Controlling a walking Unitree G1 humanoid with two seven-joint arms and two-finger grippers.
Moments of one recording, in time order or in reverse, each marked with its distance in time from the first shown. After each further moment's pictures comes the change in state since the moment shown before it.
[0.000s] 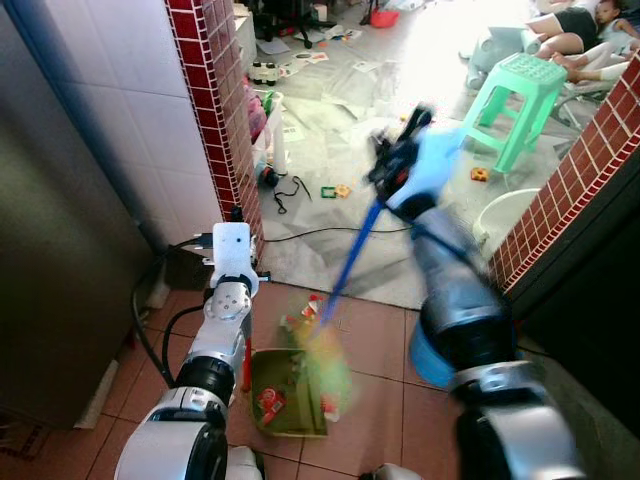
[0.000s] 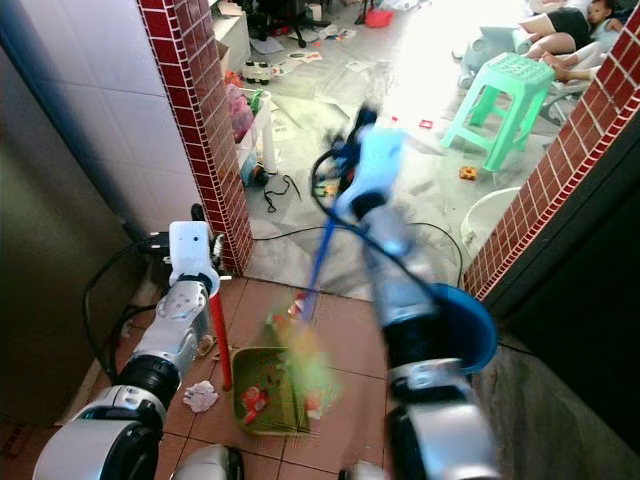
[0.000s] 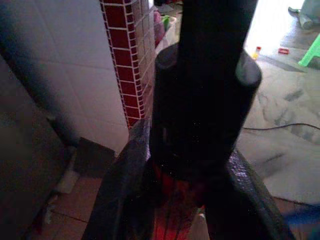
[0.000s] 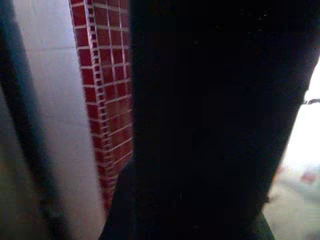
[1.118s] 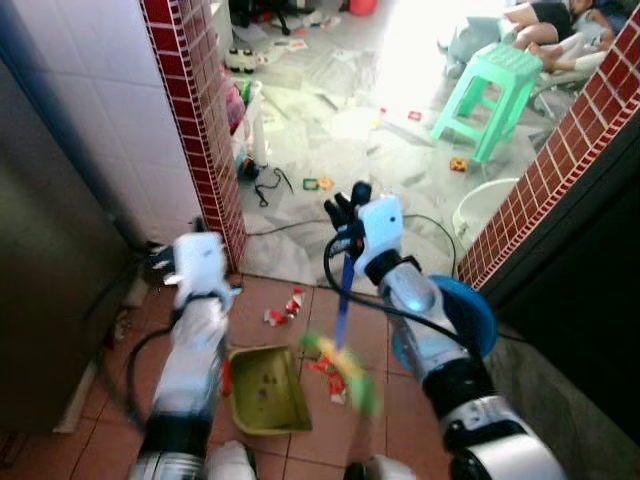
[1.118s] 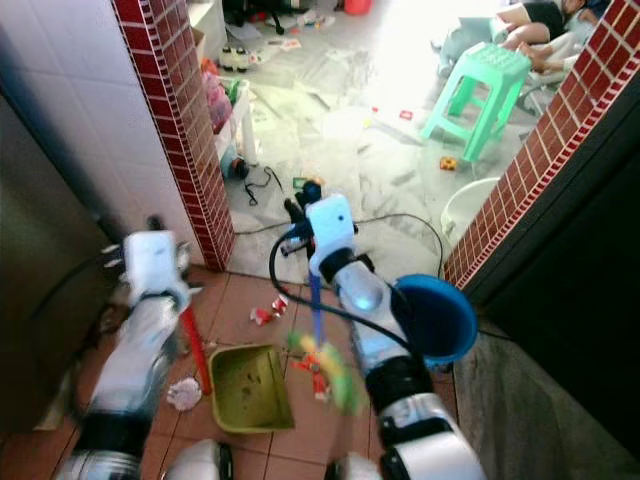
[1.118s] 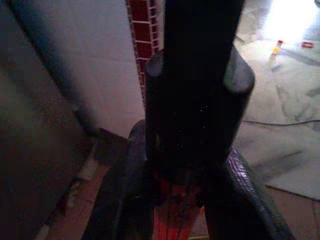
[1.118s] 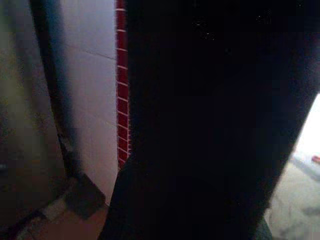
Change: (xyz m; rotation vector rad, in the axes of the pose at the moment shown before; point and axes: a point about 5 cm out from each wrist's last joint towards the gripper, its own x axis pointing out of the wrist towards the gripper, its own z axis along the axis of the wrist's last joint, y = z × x) left arm -0.033 0.025 0.012 0.028 -0.011 0.126; right arm -0.038 0.049 -0.074 -0.033 0.142 0.156
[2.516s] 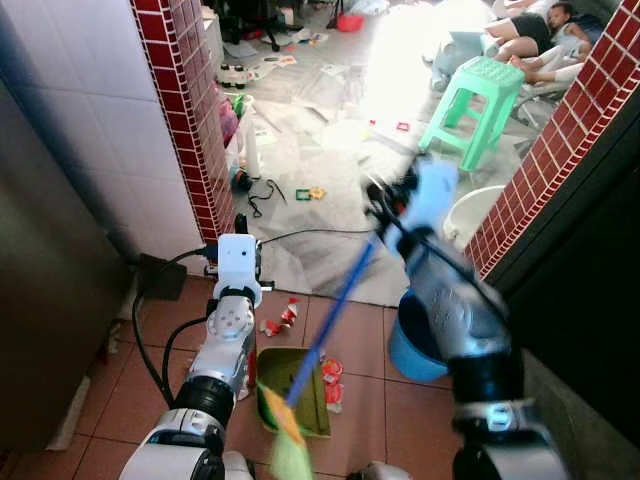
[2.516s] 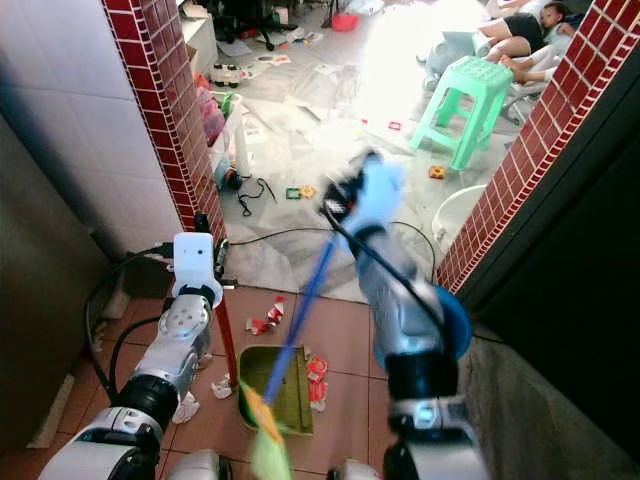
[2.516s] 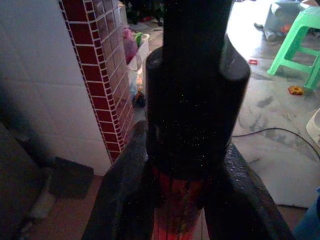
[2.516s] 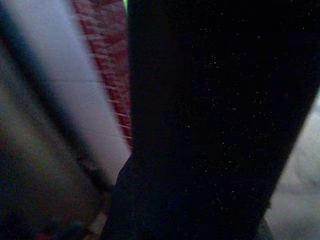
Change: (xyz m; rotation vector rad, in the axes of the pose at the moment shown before) left arm 0.017 -0.032 -0.016 0.001 -0.070 -0.135; right arm 0.005 -0.027 0.056 0.294 0.085 -0.031
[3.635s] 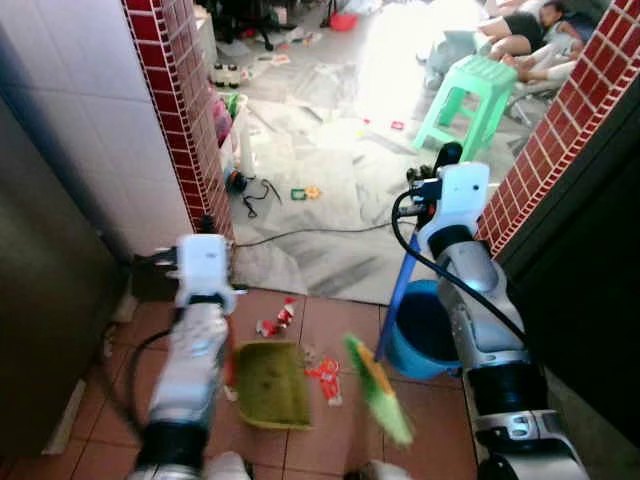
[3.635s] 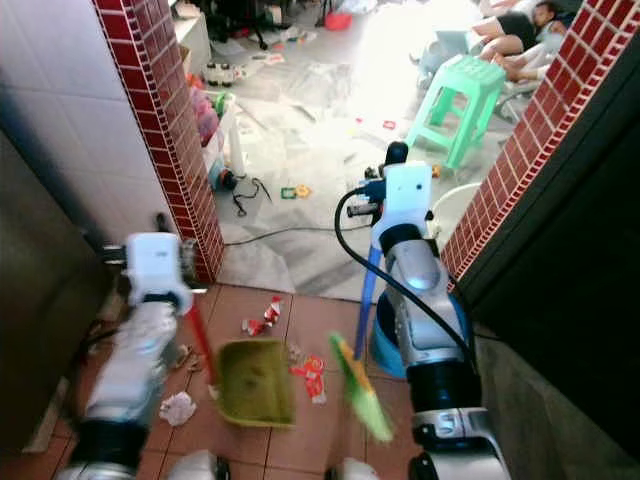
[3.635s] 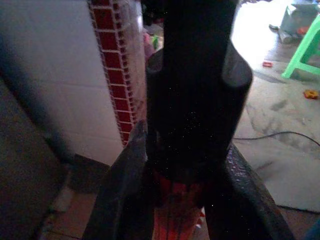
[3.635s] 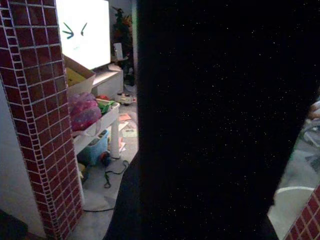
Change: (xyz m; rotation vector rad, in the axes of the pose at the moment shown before) left arm -0.026 0.026 0.019 0.006 -0.004 0.066; right arm -0.023 -0.041 -0.007 -0.298 -0.101 -0.299
